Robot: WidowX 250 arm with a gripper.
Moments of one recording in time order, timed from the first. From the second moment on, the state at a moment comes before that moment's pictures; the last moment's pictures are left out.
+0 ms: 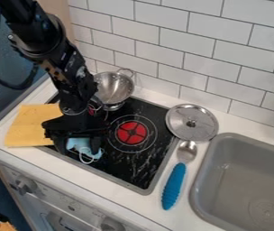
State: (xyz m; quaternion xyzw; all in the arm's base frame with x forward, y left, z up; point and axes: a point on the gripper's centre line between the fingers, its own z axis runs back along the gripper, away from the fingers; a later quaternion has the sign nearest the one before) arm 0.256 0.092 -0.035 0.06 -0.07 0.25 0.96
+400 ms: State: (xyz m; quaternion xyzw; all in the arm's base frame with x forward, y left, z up) arm 0.251 0.090 -0.026 0.05 -0.06 0.24 0.97
